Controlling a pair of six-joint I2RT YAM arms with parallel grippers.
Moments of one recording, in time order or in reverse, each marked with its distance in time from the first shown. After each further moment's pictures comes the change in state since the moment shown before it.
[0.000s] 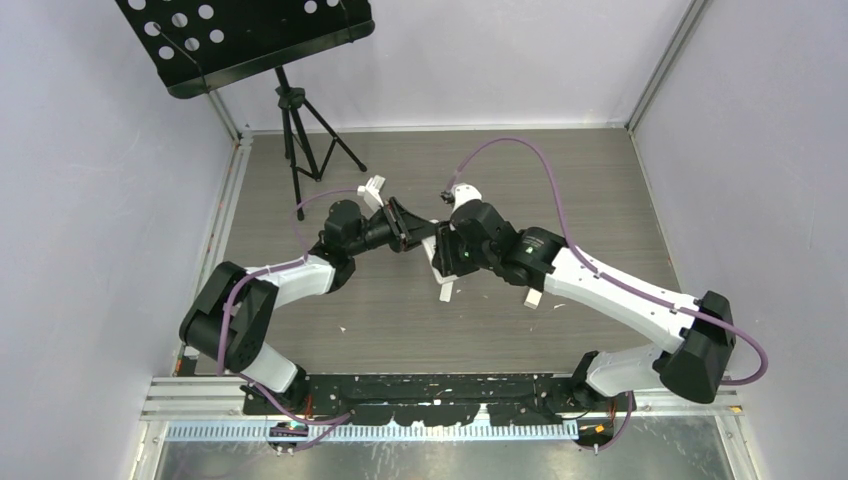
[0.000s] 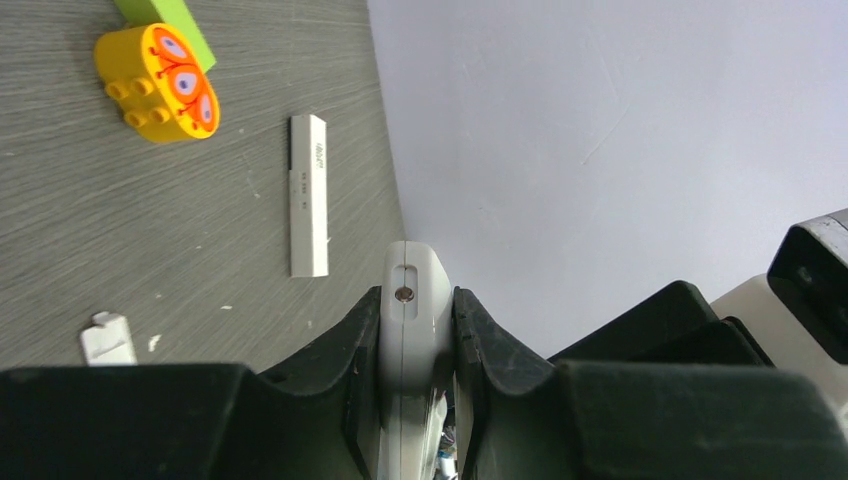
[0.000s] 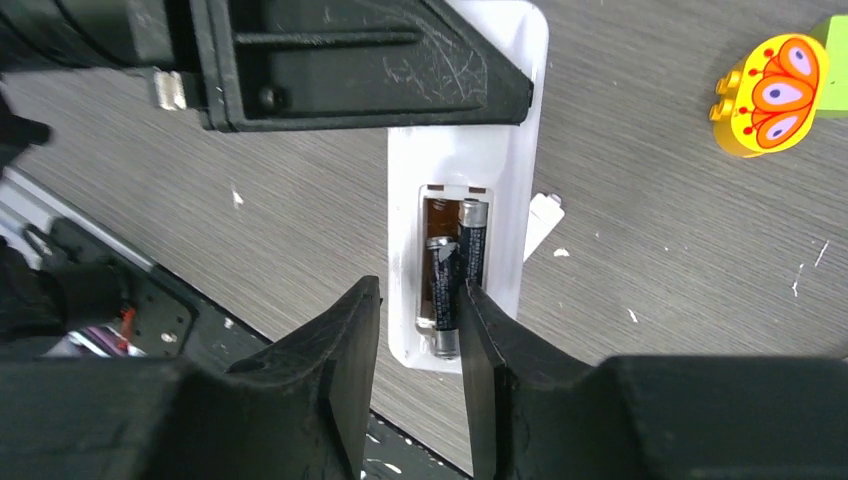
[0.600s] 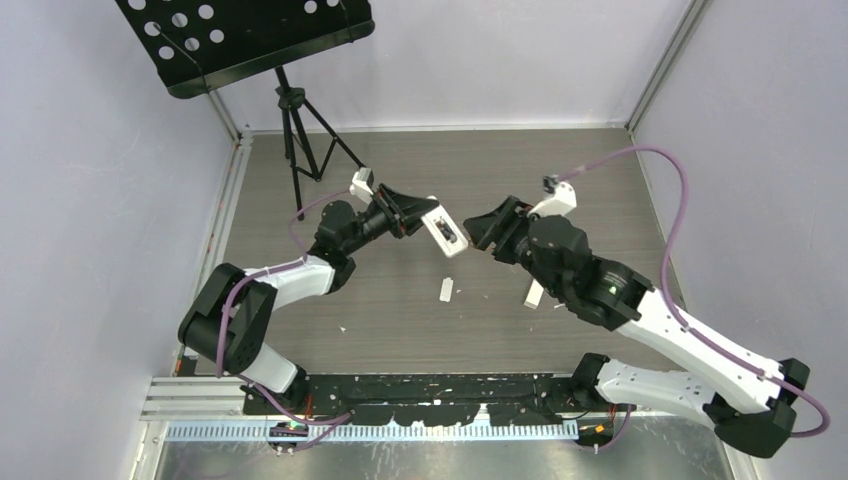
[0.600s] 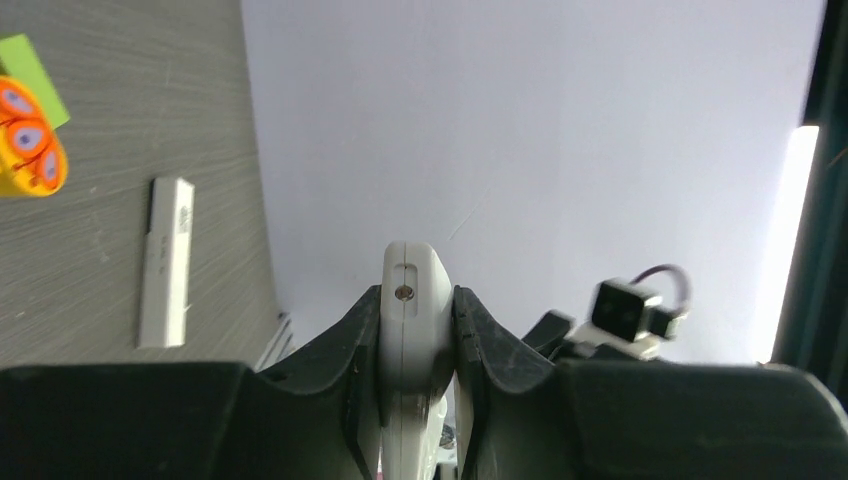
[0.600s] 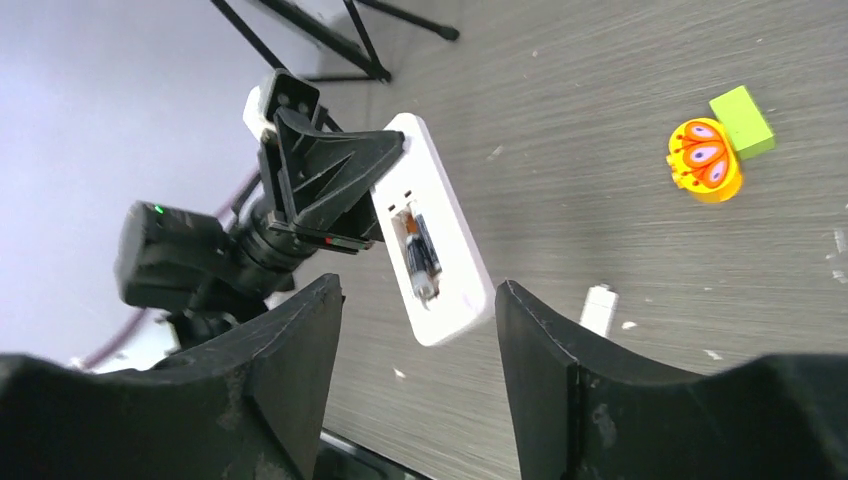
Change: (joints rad) left arm -0.002 -0.008 -0.013 0.209 -0.112 -0.320; right arm 0.000 -0.381 -0.107 0.120 0.305 0.352
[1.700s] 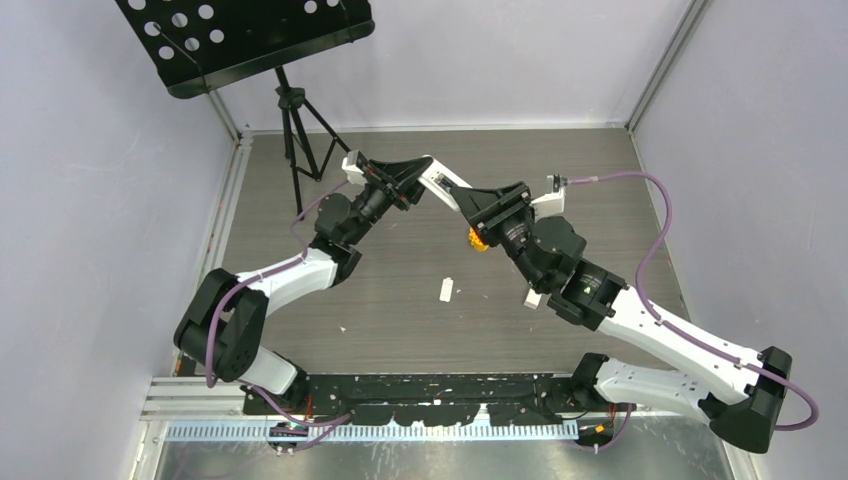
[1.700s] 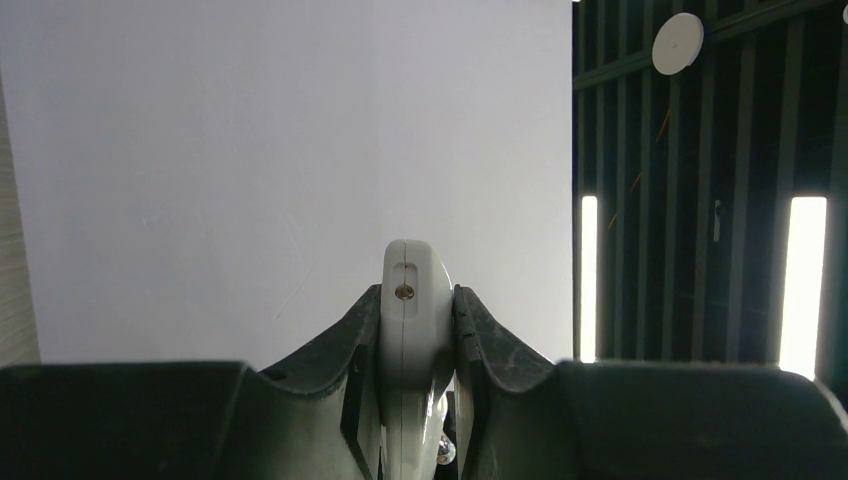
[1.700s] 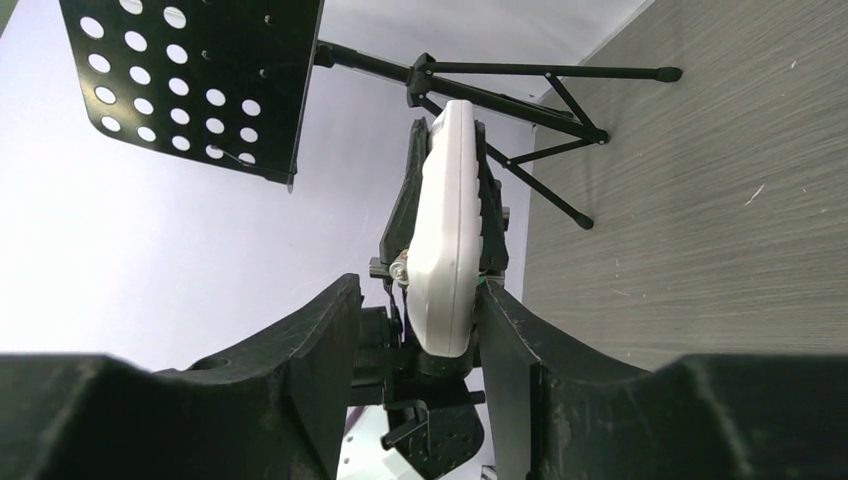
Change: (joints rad) left arm -0.058 -0.039 0.123 0.095 -0.277 -0.303; right arm -0.004 -0.005 -0.163 0.524 0.018 0.381
